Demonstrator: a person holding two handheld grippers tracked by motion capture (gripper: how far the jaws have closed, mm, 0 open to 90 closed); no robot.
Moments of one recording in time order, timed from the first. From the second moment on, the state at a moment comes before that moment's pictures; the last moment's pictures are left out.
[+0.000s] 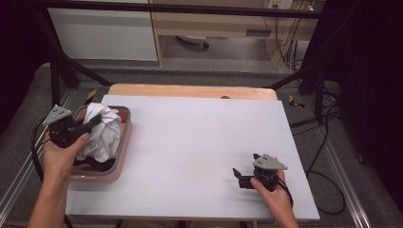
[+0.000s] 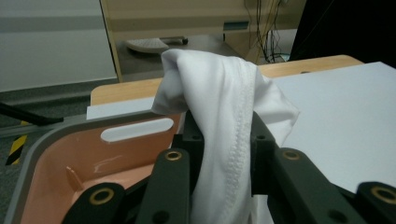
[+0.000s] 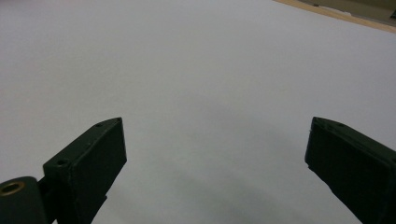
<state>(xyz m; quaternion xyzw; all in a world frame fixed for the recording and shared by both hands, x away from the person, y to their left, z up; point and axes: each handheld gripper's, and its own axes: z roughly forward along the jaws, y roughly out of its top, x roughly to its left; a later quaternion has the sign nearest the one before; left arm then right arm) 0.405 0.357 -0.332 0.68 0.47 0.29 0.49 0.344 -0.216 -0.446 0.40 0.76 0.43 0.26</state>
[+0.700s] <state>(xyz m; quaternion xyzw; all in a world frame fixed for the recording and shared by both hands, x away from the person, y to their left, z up) 0.392 0.365 -0.311 0.66 0.47 0.31 0.50 0.345 -0.216 -0.445 0.40 0.76 0.44 0.26</state>
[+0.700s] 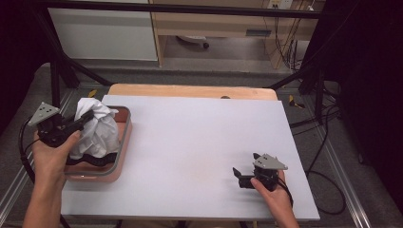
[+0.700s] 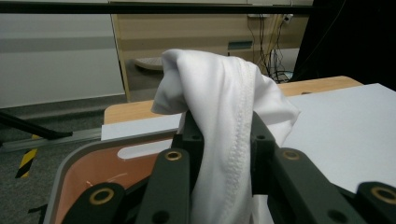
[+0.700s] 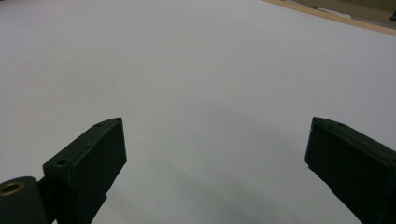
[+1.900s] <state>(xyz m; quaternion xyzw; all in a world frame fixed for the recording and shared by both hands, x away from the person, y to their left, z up) 0.380 0.380 -0.296 0.64 0.47 0.33 0.51 0.345 -0.215 -0.446 0.40 0.76 0.44 0.26</state>
